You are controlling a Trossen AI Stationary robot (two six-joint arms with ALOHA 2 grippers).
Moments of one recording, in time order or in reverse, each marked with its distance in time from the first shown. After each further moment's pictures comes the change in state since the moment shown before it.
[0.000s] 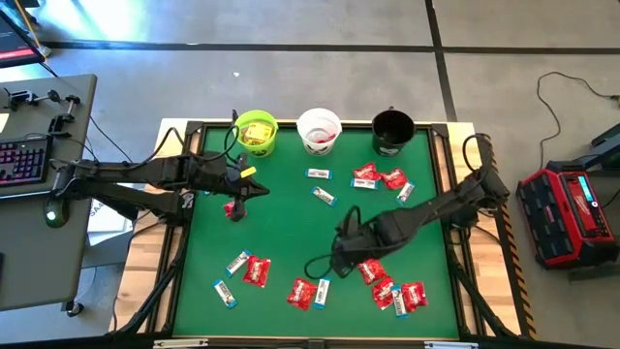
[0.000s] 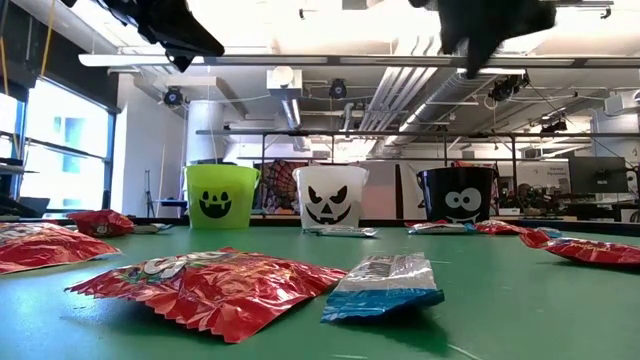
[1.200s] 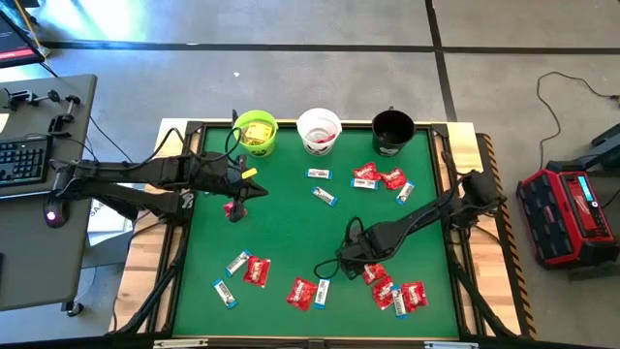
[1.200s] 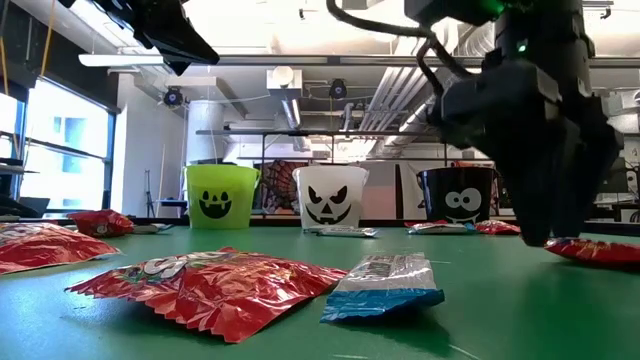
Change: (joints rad) left arm 0.000 0.000 0.000 -0.047 -0.002 0.018; right arm -0.016 0.071 -0.404 0.292 -0.141 0.033
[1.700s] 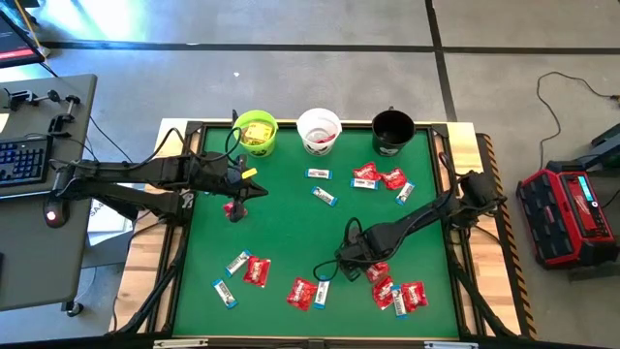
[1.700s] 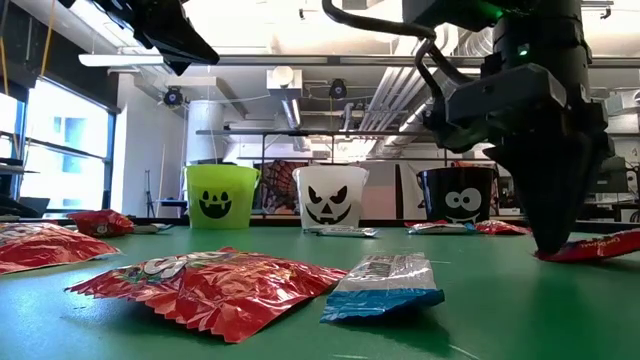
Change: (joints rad) left arm 0.000 0.000 0.000 0.000 0.000 0.000; right arm 0.000 0.010 0.000 0.011 -0.002 -0.067
